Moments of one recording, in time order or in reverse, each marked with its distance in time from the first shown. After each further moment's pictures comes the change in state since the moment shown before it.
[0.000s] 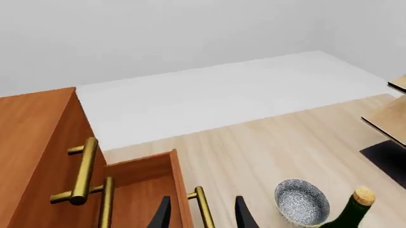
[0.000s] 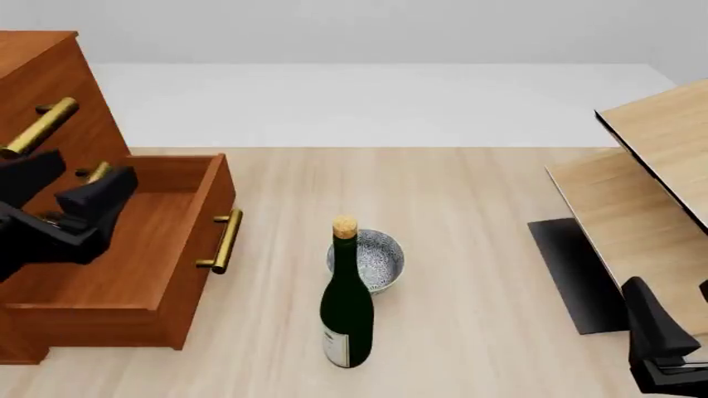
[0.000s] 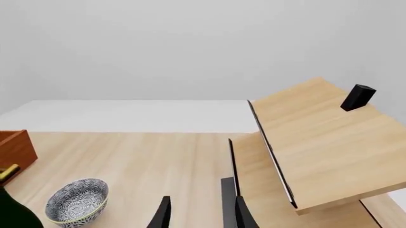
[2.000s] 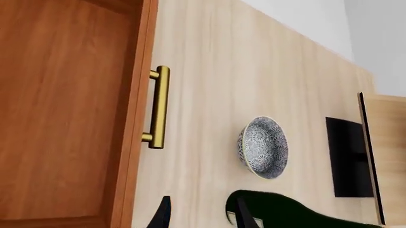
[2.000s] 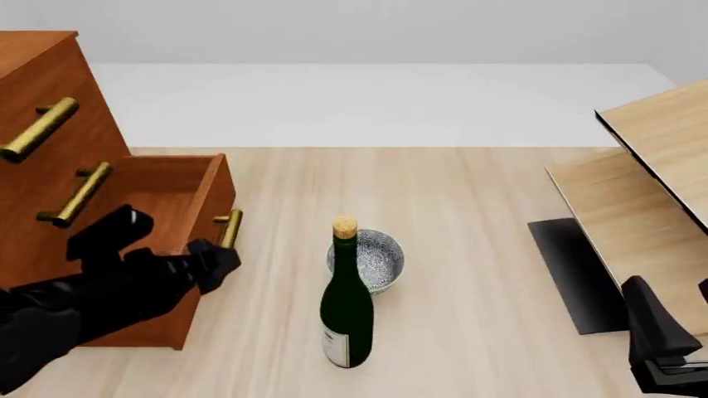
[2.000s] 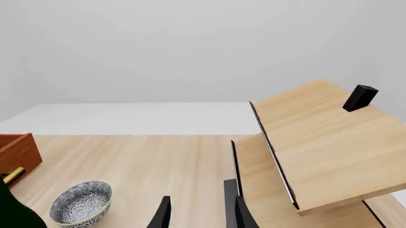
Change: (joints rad) left arm -0.179 0.452 0.061 0.058 -0.756; right arm 0.008 -0.002 0.000 -0.009 0.015
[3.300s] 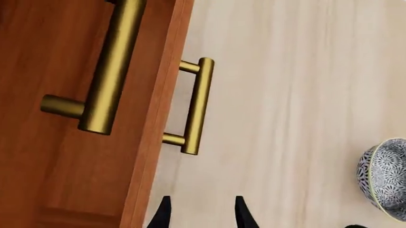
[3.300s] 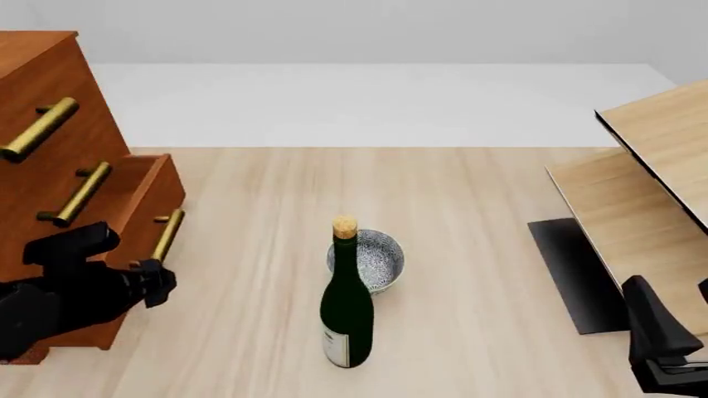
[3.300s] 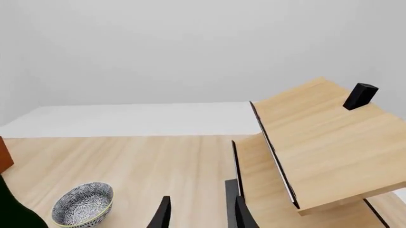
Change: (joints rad) left arm 0.381 0.155 0.037 0.001 0.389; right arm -0.001 0.000 0.000 -0.002 0.015
